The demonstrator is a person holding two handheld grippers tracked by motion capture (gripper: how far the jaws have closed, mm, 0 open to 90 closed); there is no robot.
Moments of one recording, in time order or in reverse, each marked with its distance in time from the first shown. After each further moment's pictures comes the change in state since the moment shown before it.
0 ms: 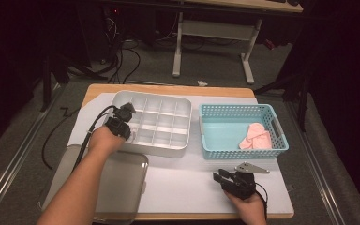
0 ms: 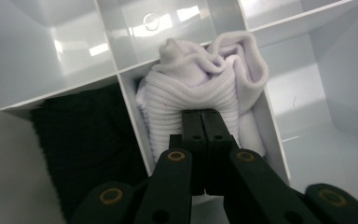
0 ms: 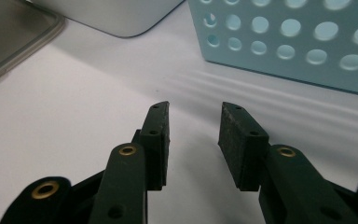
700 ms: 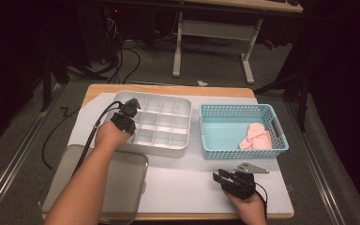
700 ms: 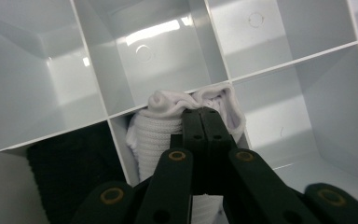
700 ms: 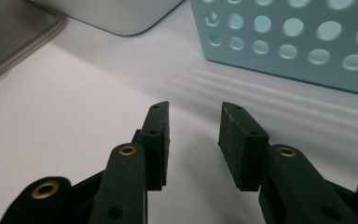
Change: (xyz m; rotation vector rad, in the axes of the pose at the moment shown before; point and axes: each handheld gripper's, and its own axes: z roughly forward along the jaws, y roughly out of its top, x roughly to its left) left arm -0.005 0.020 0.015 0.014 -0.025 -0.020; right arm 0.000 0.000 0.001 -0.001 0.002 -0.011
